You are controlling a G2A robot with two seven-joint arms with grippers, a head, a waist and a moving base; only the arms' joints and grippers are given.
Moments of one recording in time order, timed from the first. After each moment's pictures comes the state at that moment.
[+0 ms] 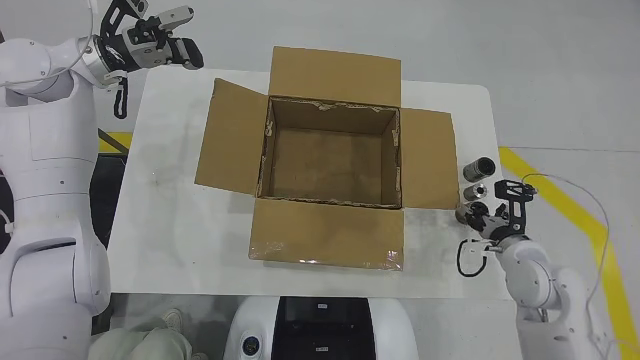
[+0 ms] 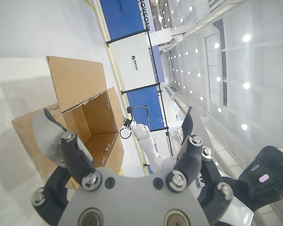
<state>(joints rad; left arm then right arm) 0.64 -1.01 -1.56 -1.06 -0.34 -0.09 -1.38 -1.75 -1.26 1.69 -1.85 -1.03 0.01 0.63</state>
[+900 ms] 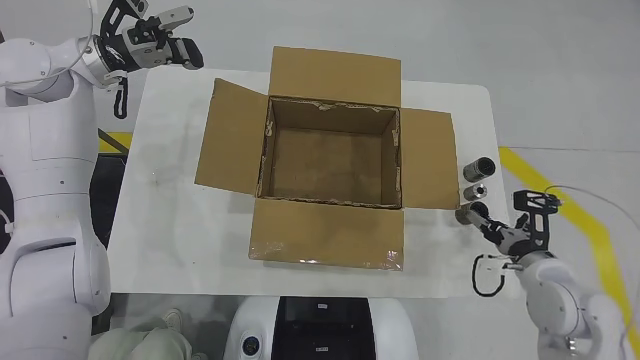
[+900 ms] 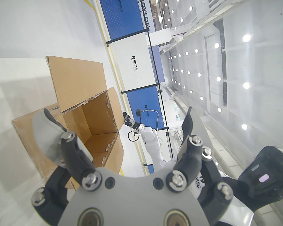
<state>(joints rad) 0.64 -1.01 -1.56 -1.06 -0.34 -0.09 -1.38 -1.89 -1.26 1.77 -2.04 -1.04 0.03 0.68</state>
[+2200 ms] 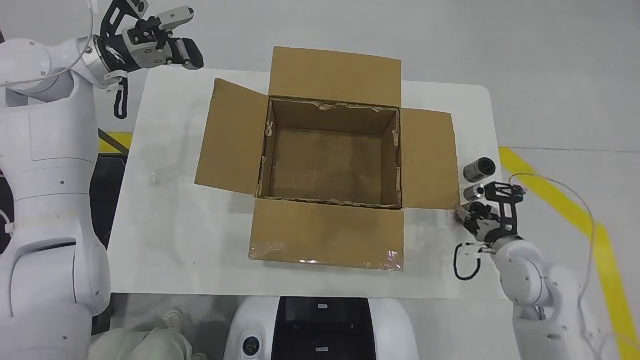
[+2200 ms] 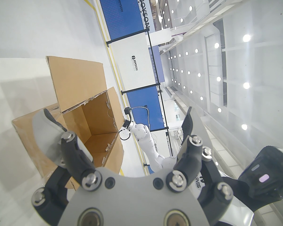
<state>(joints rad) 0.64 -1.01 -1.56 -1.06 -0.34 -0.09 -1.38 -1.73 -1.25 1.65 -1.84 -1.09 0.04 0.70</state>
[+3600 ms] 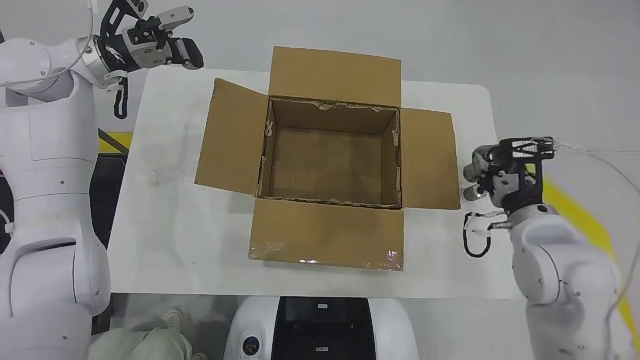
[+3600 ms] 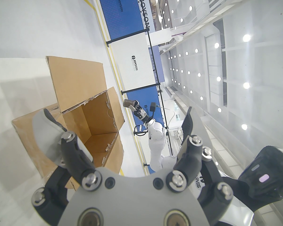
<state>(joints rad) 0.64 -1.01 -1.56 -1.06 -0.34 -0.09 -1.38 -1.64 -1.24 1.59 -2.21 -1.34 0.08 0.74</state>
